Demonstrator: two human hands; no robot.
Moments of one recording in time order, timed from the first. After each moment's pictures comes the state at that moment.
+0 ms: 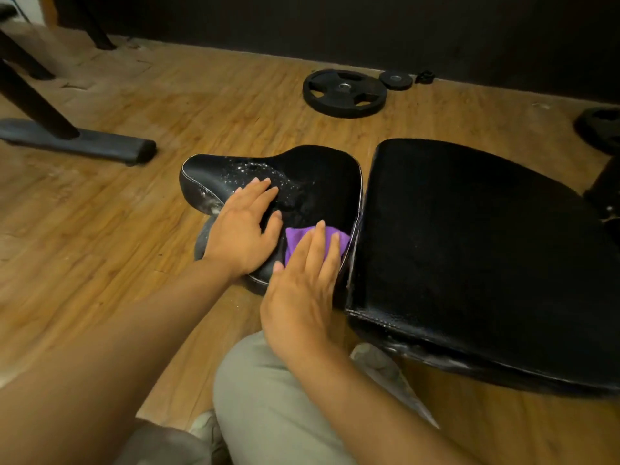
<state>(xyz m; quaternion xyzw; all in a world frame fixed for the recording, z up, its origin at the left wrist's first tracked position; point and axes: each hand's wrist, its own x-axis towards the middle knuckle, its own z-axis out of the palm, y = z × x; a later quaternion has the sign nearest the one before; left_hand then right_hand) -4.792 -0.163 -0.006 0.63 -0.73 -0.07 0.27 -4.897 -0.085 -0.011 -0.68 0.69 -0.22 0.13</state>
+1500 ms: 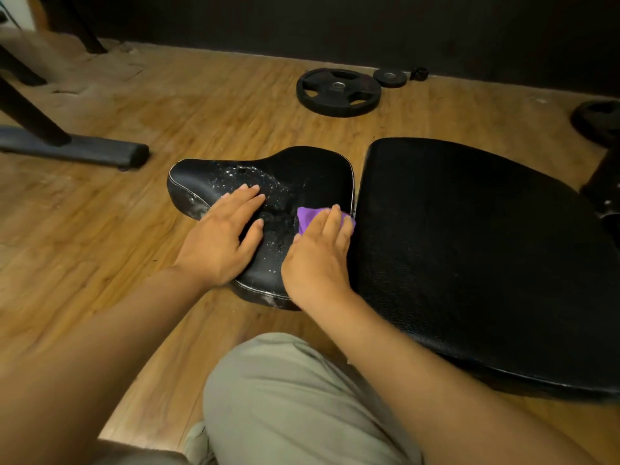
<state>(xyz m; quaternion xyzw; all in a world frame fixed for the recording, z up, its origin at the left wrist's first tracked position) -4.770 -0.160 -0.008 0.58 -0.78 -0.05 0.23 -4.930 -0.138 0.014 -0.68 0.70 -0.09 0.17</state>
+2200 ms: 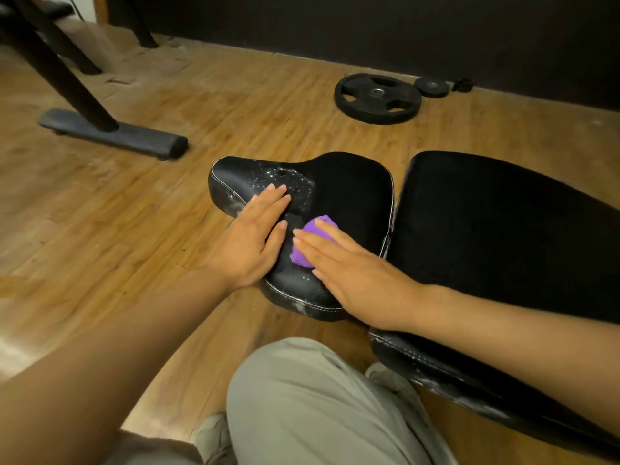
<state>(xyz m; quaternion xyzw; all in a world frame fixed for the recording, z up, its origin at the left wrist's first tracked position) -4.763 -0.155 -0.013 0.59 -0.75 -0.09 0.28 -4.974 -0.161 0.008 -0.96 0.27 -0.06 0.00</state>
